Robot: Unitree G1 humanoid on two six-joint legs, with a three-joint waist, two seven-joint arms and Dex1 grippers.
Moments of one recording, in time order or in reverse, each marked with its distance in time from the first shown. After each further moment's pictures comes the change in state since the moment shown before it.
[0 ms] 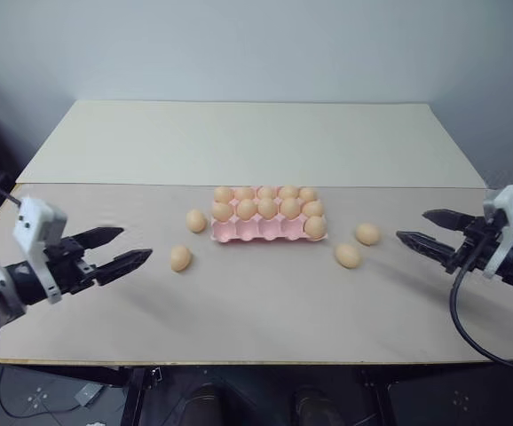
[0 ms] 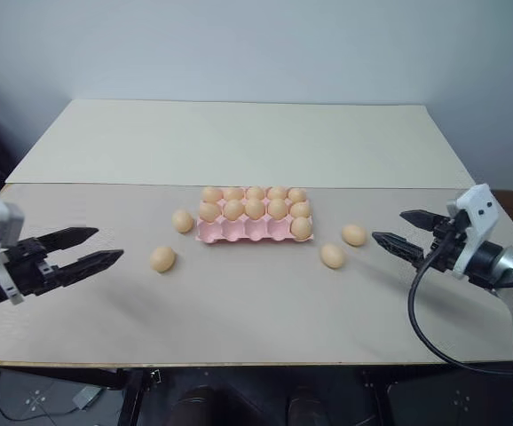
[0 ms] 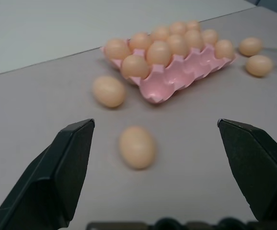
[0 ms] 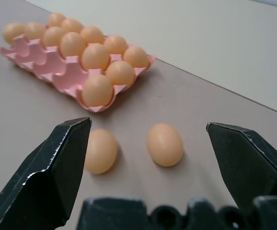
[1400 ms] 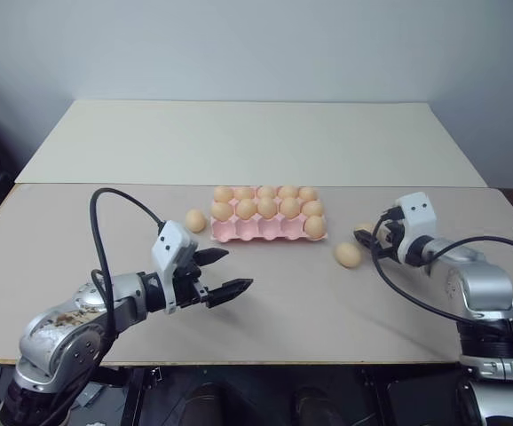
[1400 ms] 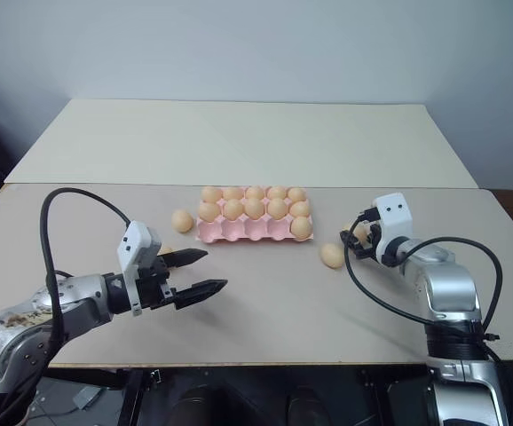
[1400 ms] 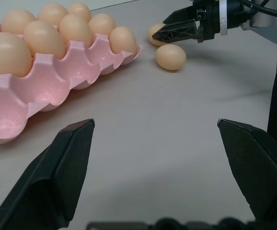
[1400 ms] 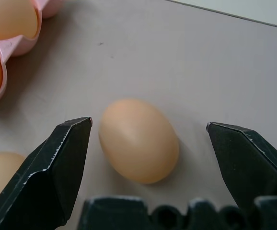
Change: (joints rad) left arm -0.174 -0.218 -0.475 -0.144 0.078 0.018 0.191; right arm -0.266 0.269 0.249 0.138 -0.276 0.257 -0.452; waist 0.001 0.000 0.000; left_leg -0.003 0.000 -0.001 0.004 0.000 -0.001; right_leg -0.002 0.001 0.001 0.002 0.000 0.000
